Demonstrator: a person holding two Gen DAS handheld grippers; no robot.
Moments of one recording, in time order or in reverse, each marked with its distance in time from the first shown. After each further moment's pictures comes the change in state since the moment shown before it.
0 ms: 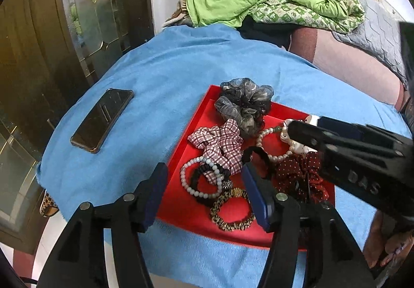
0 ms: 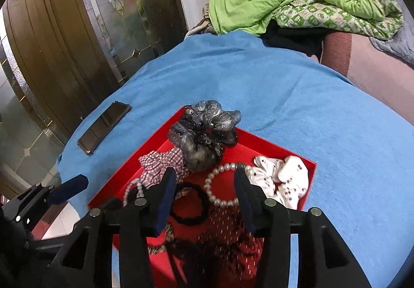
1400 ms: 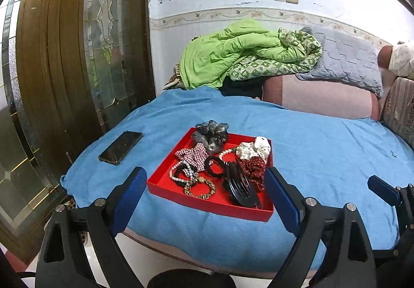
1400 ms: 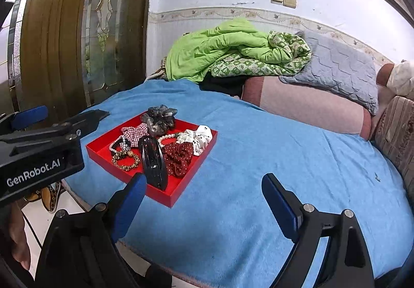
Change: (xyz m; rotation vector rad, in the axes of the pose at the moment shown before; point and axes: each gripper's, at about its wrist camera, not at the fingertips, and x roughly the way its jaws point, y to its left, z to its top) left arm -0.148 -0.055 -0.096 0.052 -0.377 0.005; right arm -0.179 0.018 -0.175 -0.040 -0.343 -0.362
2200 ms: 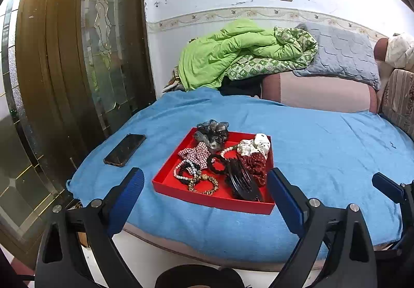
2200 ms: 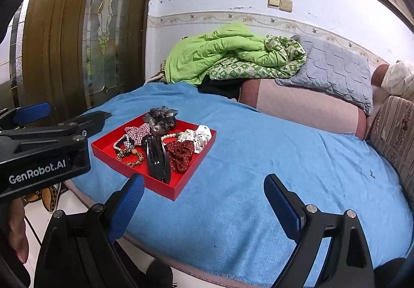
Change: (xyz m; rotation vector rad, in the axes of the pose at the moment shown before) left arm -0.014 -0.003 -0.004 0.043 -0.006 0.002; right arm -0.019 0.006 -0.010 0.008 -0.015 -0.013
